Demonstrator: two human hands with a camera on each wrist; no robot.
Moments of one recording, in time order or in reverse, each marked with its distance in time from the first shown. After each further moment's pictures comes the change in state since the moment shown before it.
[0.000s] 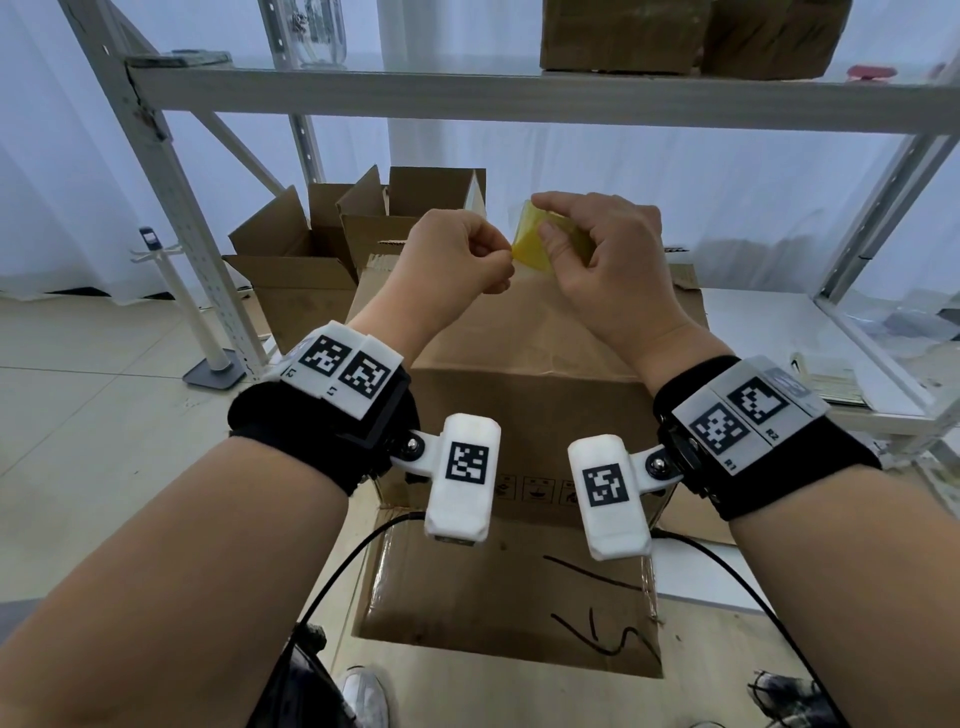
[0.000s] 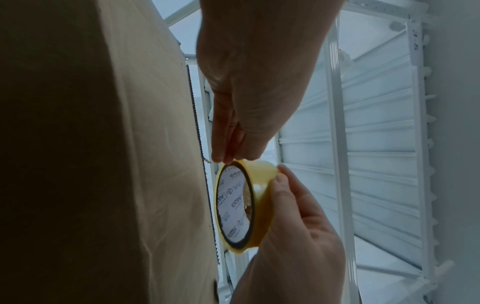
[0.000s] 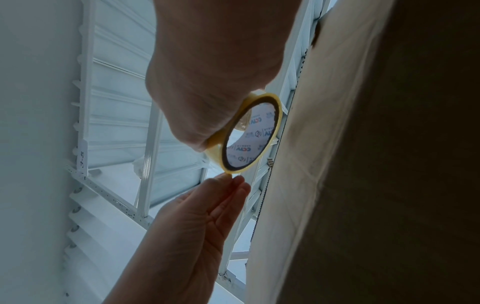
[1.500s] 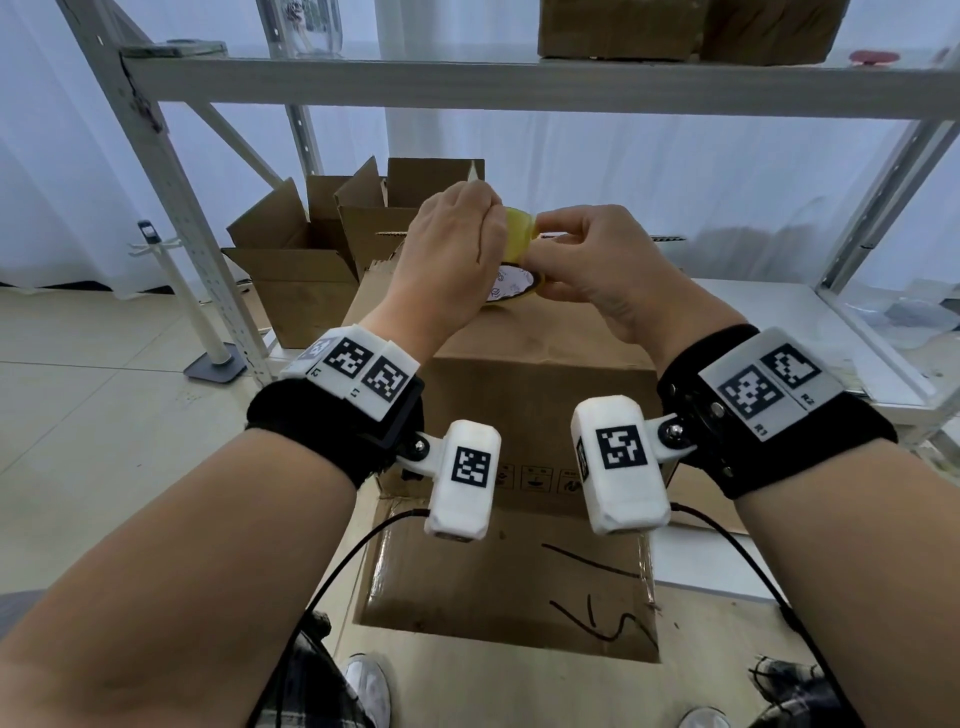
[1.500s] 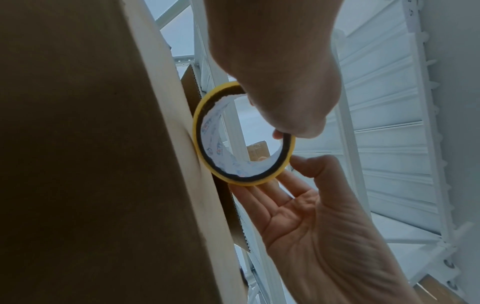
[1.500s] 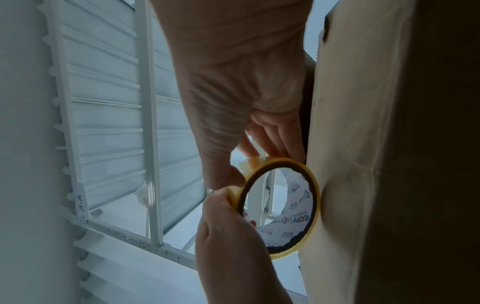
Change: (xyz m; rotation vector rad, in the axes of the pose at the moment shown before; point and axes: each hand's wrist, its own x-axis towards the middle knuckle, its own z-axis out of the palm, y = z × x) left_hand -0.008 0.001 0.009 0.361 0.198 0.303; right_hand 0.006 -0.017 -0.011 0.536 -0.332 0.555
